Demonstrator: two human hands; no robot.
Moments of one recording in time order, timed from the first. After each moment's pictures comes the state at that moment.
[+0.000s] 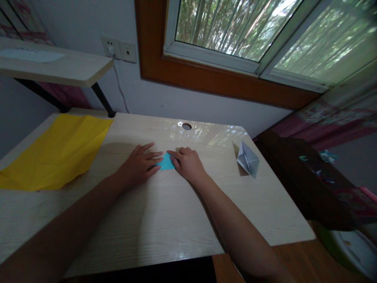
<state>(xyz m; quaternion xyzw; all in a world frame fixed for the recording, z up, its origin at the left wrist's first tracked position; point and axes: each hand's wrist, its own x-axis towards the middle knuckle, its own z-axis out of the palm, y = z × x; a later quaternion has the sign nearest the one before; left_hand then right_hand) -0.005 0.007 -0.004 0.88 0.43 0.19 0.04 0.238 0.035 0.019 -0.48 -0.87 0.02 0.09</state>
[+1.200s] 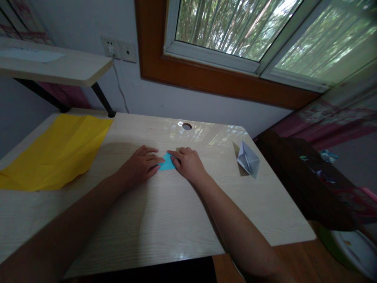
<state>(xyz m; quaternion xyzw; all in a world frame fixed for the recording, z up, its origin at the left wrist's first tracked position) -0.001 0.006 0.001 0.89 0.41 0.20 0.05 0.239 0.038 0.019 -0.48 -0.87 0.03 0.08</state>
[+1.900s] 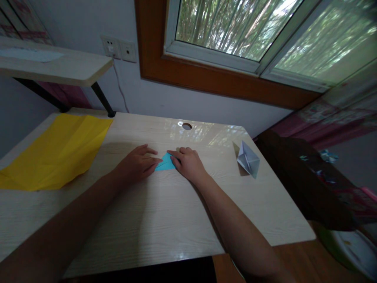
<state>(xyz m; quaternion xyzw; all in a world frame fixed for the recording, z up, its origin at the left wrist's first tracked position) -0.014 0.012 -0.002 0.90 0.35 0.25 0.00 0.239 0.039 0.019 -0.48 -0.87 0.05 0.08</state>
